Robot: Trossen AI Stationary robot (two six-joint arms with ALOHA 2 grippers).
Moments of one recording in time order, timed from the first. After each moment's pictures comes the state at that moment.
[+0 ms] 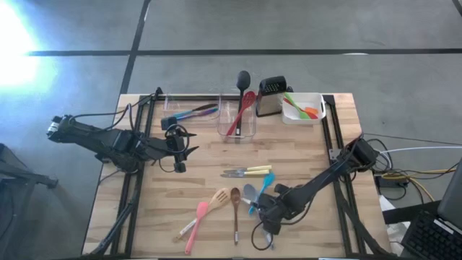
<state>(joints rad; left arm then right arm) -0.26 0.93 0.93 -0.52 -0.65 0.11 0.56 1.90 1.15 -0.65 0.09 0.98</state>
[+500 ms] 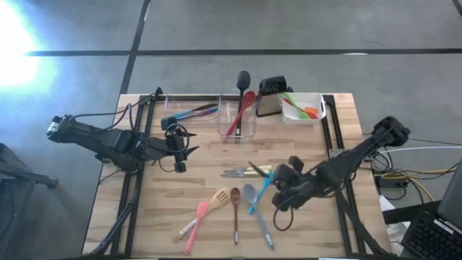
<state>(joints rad) -0.26 0.93 0.93 -0.51 -0.65 0.10 0.56 1.44 1.15 -0.81 0.52 0.96</state>
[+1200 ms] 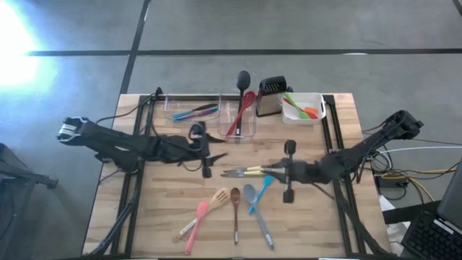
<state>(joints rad) -0.18 1.21 0.93 0.07 -0.42 0.20 0.51 1.17 0.80 0.40 0.58 -0.15</state>
